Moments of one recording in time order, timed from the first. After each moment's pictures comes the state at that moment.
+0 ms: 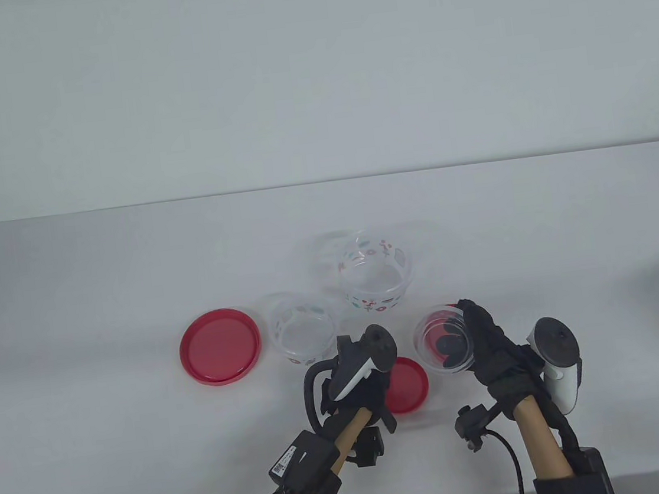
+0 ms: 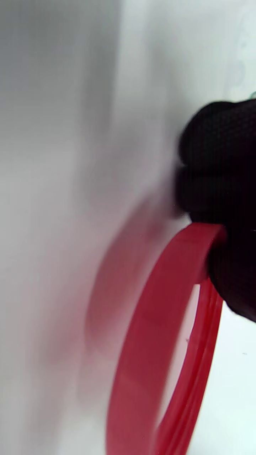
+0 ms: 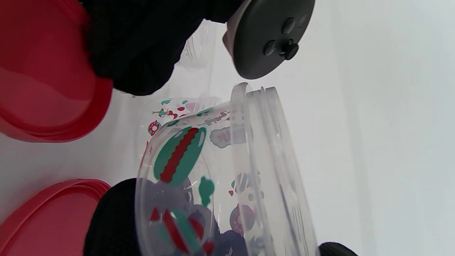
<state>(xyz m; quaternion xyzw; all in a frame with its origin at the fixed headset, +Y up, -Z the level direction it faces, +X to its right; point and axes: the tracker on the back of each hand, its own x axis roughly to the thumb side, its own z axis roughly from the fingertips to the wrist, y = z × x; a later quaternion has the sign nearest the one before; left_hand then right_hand) -0.019 -0.760 -0.338 -0.17 -0.05 0.11 0.98 0.209 -0.726 -0.299 0.00 0.07 0.72 0.69</state>
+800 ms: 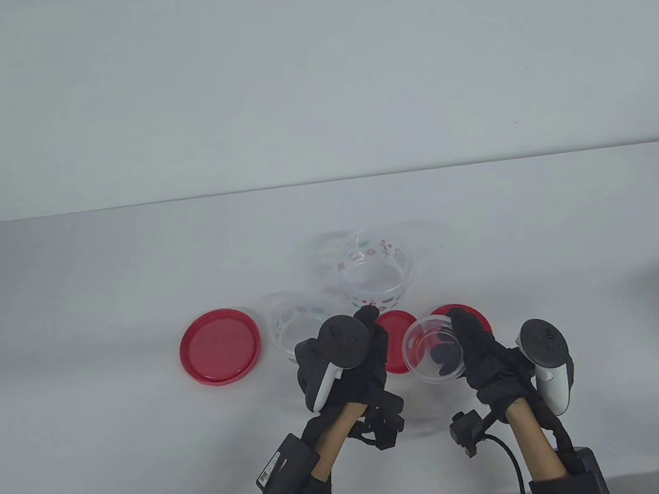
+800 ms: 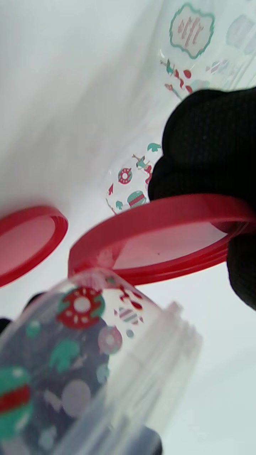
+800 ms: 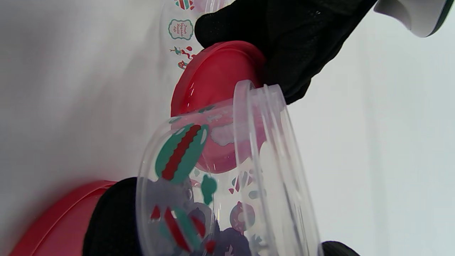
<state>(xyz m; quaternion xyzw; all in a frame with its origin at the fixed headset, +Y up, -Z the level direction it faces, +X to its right) -0.040 -0.704 -0.325 -0.04 -0.05 0.37 0.93 0.202 -0.732 -0.298 -0.01 0.09 0.75 0.66</state>
